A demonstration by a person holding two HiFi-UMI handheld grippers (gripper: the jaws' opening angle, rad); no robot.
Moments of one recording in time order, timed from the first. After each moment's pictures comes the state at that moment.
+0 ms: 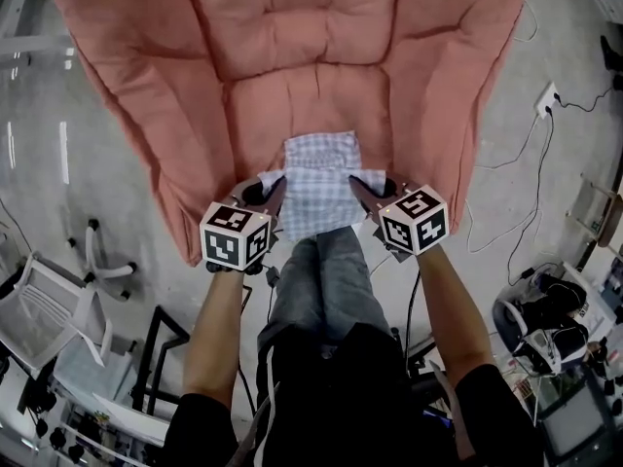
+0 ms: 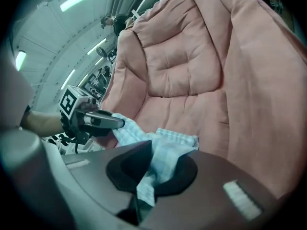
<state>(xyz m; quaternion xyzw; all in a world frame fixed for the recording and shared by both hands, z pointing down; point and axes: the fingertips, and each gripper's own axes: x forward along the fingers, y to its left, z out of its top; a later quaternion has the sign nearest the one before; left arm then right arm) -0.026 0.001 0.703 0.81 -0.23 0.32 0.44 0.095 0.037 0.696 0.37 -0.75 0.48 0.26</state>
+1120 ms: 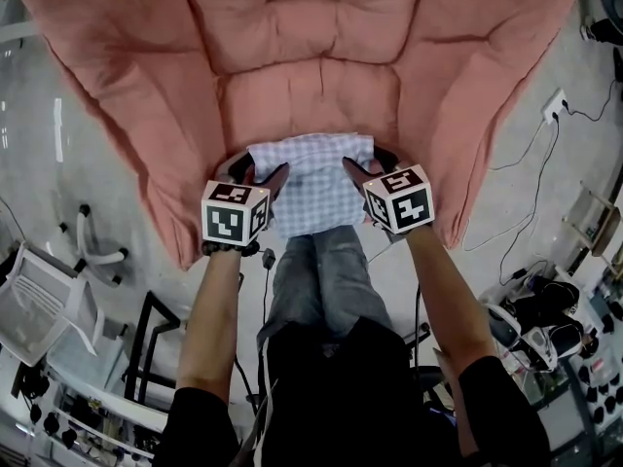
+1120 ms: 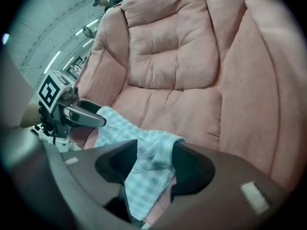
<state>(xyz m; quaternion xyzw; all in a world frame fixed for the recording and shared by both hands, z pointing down) -0.038 -0.027 0.759 0.77 -0.28 0.39 0.43 0.118 0.002 0.757 0.40 -0.70 0.46 0.37</state>
